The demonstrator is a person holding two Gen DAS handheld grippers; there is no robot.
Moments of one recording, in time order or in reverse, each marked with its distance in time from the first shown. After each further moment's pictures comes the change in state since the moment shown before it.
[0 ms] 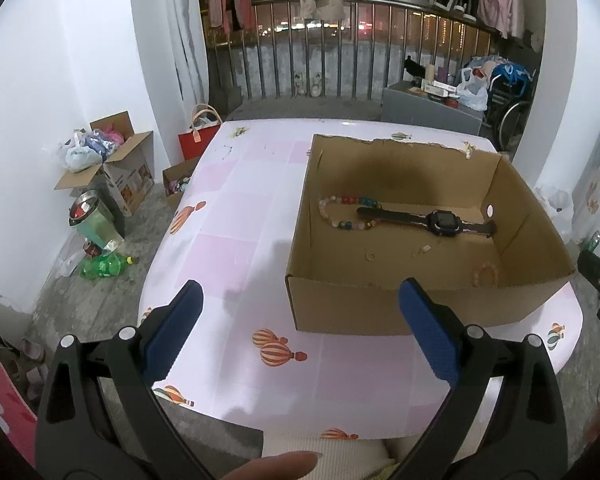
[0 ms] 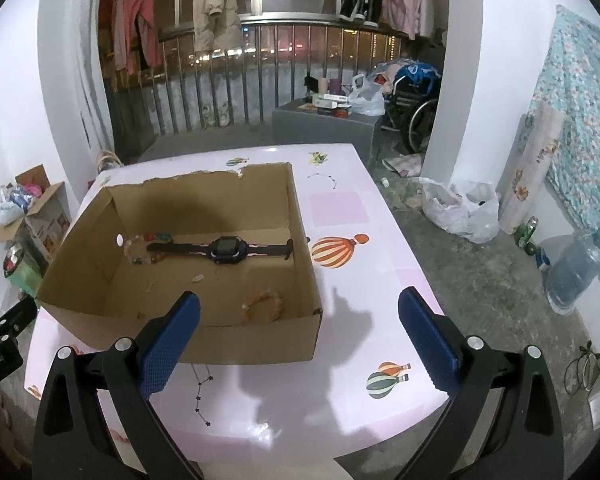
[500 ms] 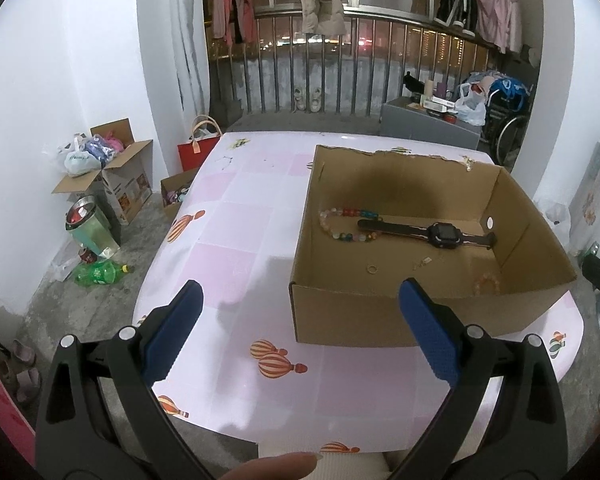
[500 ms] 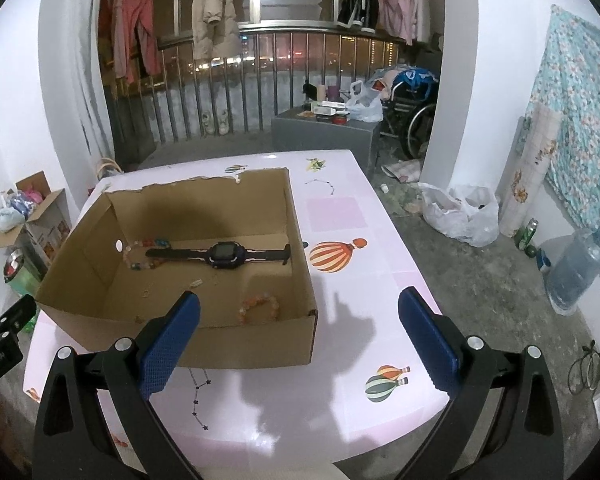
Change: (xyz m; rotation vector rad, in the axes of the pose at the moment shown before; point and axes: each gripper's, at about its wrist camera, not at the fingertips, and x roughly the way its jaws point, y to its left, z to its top) left arm 0.003 0.005 -0.006 -0.015 -0.055 -0.013; right arm -0.002 -0.004 -0.003 0.011 -0.023 0.008
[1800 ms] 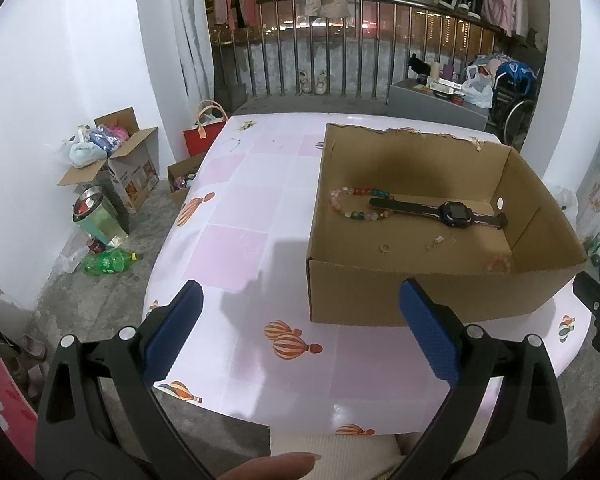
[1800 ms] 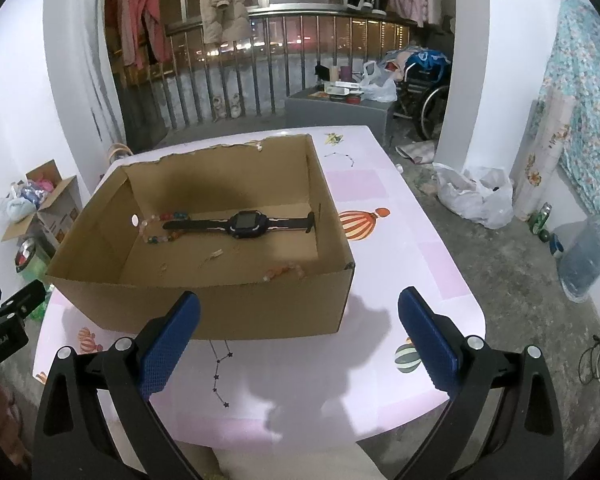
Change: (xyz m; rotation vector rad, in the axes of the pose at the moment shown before) left arm 0.001 0.006 -0.004 0.014 0.069 0.030; right arm 0.002 0.011 -0.022 0.005 0.064 0.052
